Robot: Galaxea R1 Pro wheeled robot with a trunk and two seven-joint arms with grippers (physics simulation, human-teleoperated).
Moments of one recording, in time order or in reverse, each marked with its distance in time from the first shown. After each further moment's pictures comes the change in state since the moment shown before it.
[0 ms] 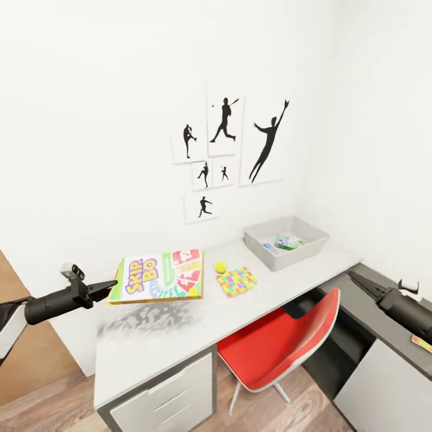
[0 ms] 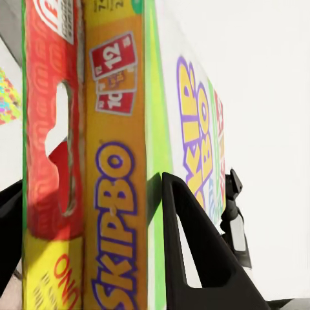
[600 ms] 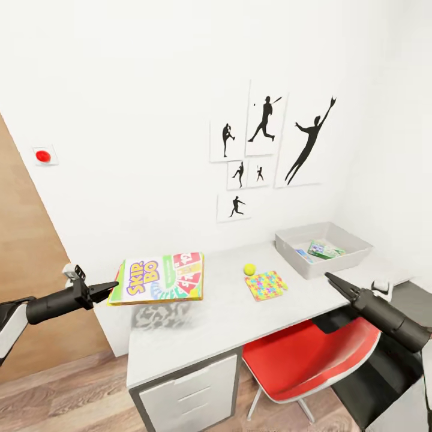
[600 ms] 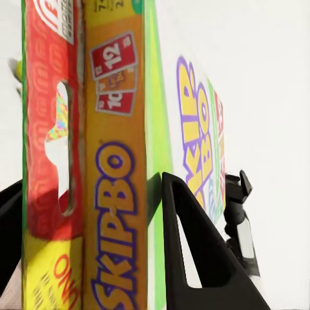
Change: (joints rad) left arm -0.003 0.001 -0.003 0.001 0.005 0.009 0.050; right arm -0.001 0.105 0.061 -0.018 -0.001 0.011 -0.050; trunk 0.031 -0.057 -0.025
